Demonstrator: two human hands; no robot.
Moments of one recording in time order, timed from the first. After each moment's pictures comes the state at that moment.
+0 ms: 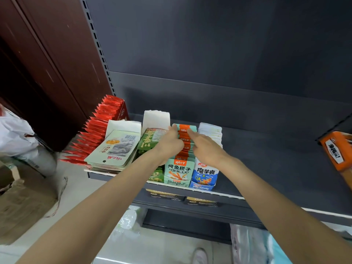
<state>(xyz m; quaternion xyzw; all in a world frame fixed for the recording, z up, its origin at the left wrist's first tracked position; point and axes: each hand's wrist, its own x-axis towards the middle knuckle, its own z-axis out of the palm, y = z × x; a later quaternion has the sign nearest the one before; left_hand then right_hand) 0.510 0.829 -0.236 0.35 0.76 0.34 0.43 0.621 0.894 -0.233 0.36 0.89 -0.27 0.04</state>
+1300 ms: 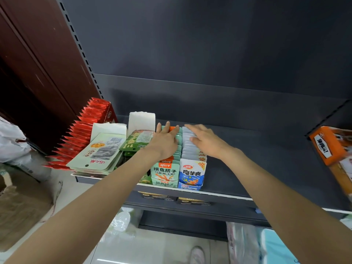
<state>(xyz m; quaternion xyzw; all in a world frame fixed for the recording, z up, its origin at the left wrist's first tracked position) 0.518 0.858 -0.250 0.55 0.80 0.06 0.21 0.653 0.947 -0.249 0.36 0.89 -0.29 0.02</state>
